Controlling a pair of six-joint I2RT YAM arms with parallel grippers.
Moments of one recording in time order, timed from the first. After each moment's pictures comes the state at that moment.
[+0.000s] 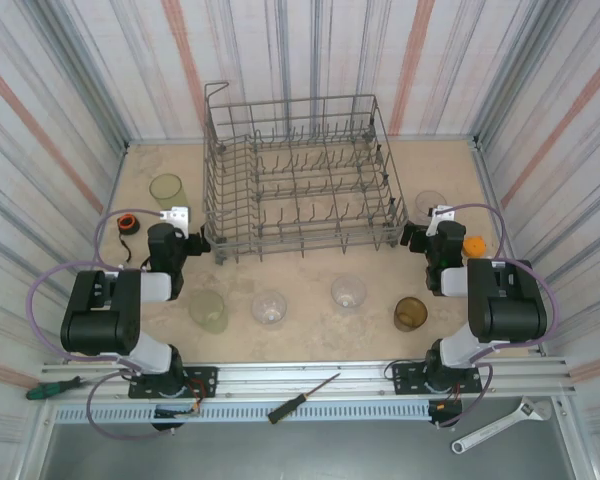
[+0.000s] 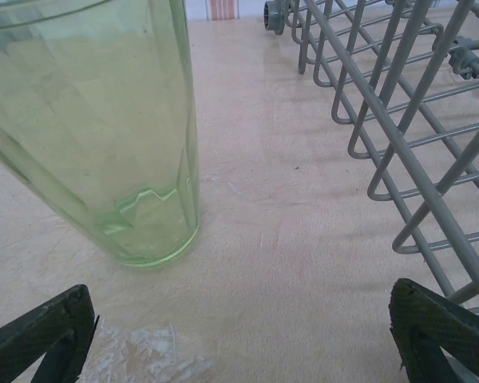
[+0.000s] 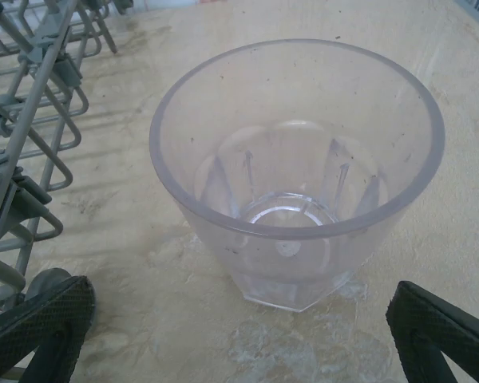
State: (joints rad) left arm -0.01 1.51 0.39 0.70 0.01 0.06; right arm -0.05 1.55 0.38 0.74 -0.01 0.10
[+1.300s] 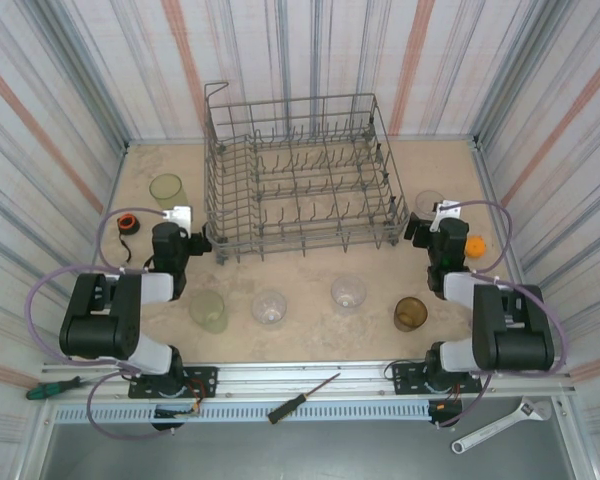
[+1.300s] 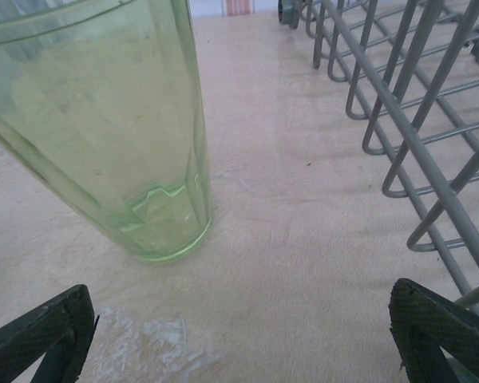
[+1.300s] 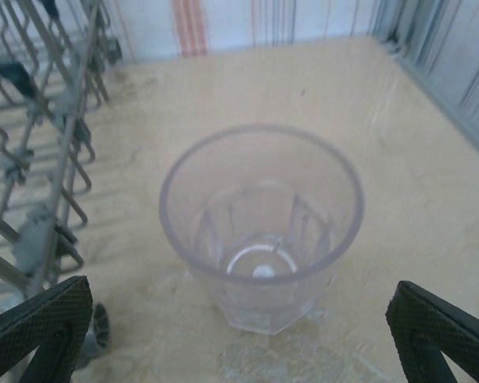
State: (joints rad) left arm -0.06 1.47 0.41 0.62 -0.11 0.07; right arm -0.02 1.34 0.39 0.60 0.11 0.10
